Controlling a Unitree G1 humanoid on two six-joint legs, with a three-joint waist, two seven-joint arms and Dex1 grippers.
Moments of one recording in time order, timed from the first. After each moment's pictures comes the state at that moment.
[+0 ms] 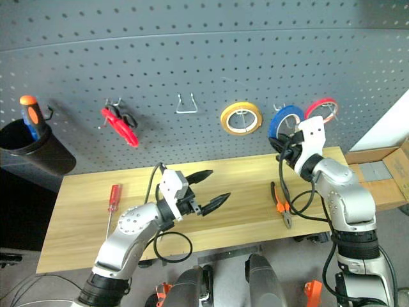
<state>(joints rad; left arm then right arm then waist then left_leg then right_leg) -0.18 0.34 -0.15 -0.23 -0.28 0.21 -0.69 -0.50 -0.46 -0.10 -0.17 0.42 0.65 0.45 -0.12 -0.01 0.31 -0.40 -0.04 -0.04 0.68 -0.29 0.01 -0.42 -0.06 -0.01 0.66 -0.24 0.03</state>
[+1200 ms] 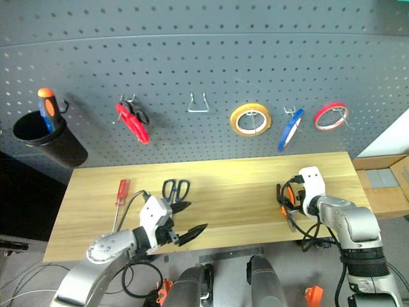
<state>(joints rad) 0.13 0.53 -0.07 -0.41 -0.29 0.38 -0.69 -0.33 -0.53 -0.06 -0.10 0.41 1.13 0.33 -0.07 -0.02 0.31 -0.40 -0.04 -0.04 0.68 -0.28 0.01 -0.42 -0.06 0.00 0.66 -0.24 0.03</state>
